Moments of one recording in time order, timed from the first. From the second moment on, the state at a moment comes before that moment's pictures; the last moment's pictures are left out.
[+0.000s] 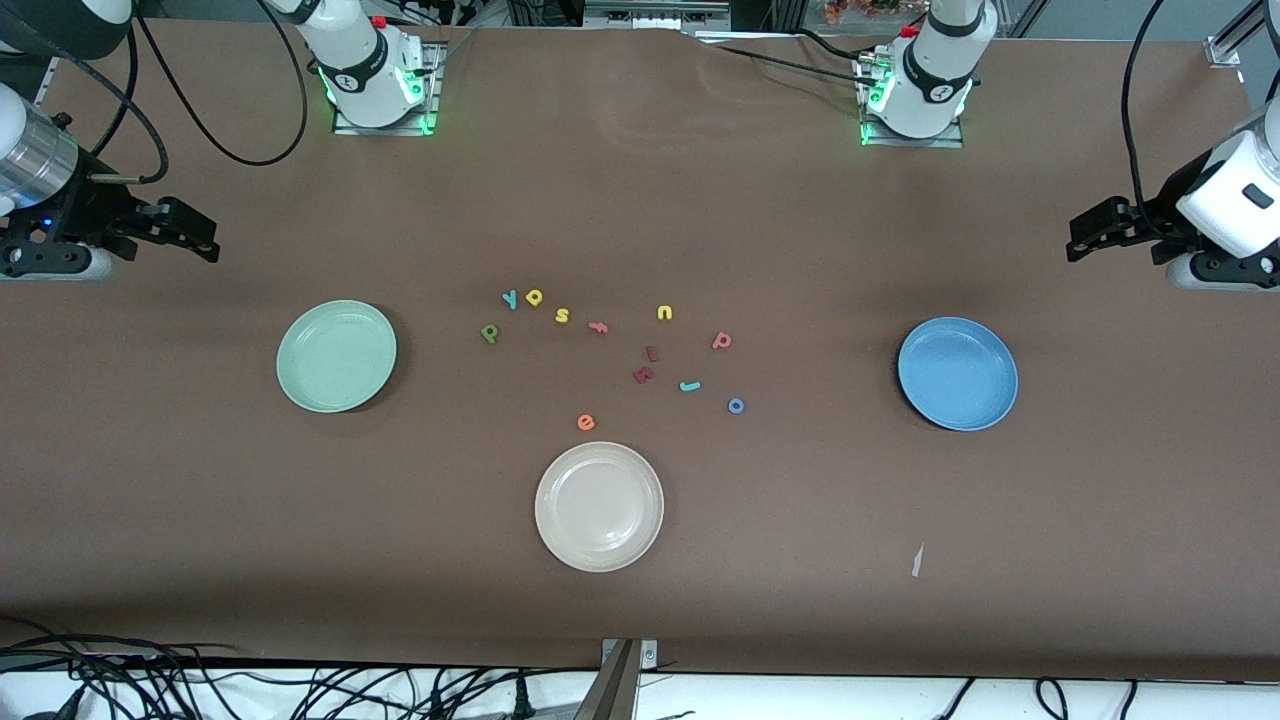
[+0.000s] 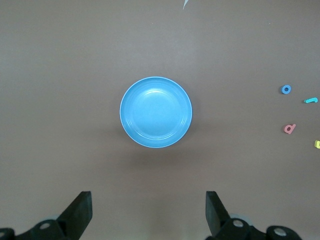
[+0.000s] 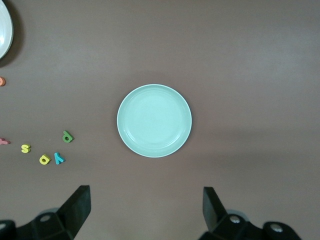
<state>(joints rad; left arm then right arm) 0.10 0.01 -0.11 -1.65 0.00 1.57 0.01 0.07 -0.03 -0.04 -1.75 -0.02 1.68 0.04</state>
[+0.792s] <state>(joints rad) 0.10 0.10 -0.11 -1.65 -0.02 1.58 0.01 0.12 -0.02 0.02 -1.75 -0.02 1.42 0.02</state>
